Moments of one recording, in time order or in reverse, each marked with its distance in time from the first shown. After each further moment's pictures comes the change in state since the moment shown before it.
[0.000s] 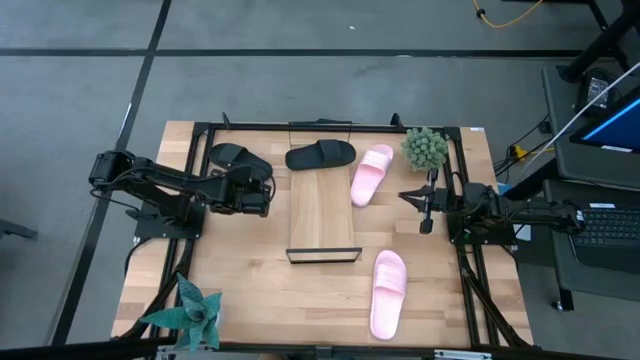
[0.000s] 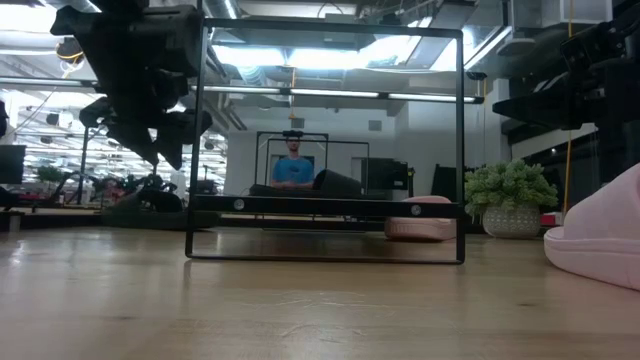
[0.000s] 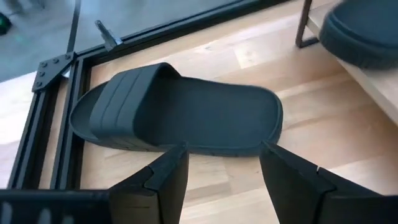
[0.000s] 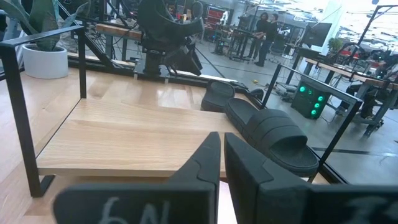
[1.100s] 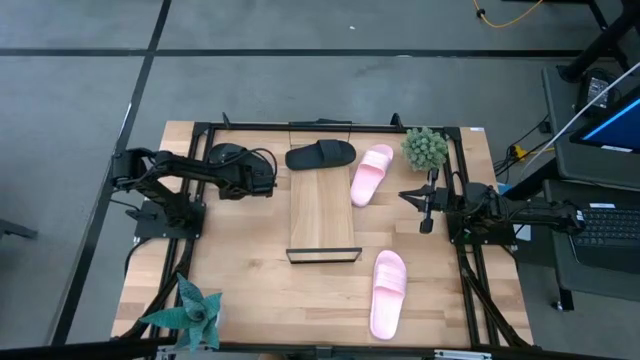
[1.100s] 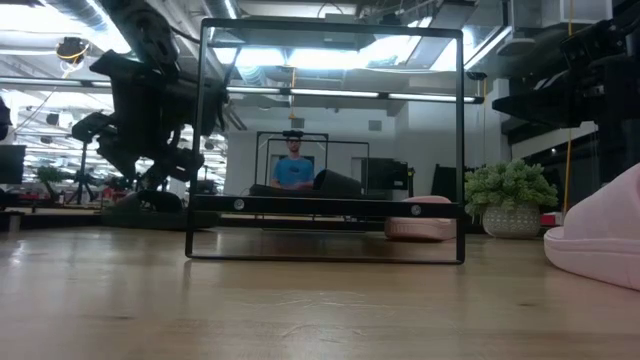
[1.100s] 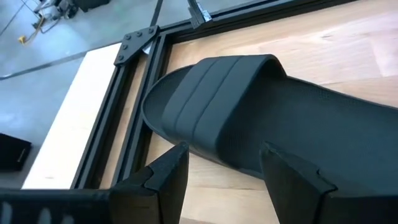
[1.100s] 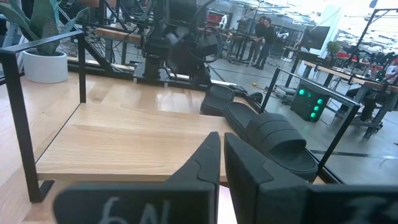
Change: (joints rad) left arm 0.261 0.173 0.000 -0.072 -0.013 -0.081; right arm 0.000 0.000 0.000 0.015 0.000 0.001
